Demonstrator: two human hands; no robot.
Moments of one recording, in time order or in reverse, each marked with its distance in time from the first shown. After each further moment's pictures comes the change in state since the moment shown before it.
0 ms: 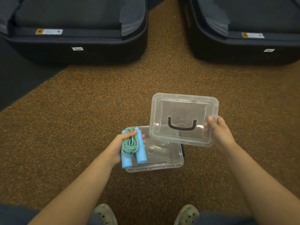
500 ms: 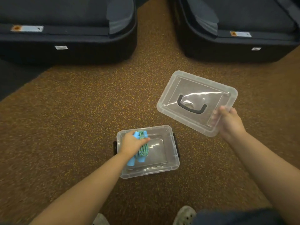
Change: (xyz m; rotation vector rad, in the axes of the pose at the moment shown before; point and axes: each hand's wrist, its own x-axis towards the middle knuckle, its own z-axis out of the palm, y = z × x) left_hand 0.065 -0.026 0.022 0.739 0.340 0.294; right_hand 0.022 -0.036 -0.014 0.208 0.218 -0.027
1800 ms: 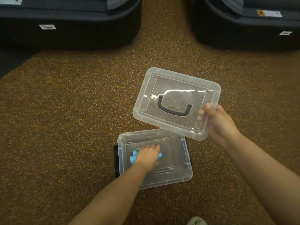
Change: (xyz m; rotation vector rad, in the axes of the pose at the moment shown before) left_hand 0.055 -0.071 0.056 1.165 -0.430 0.400; right_hand 0.021 0.042 0.071 -0.042 -0.216 0.165
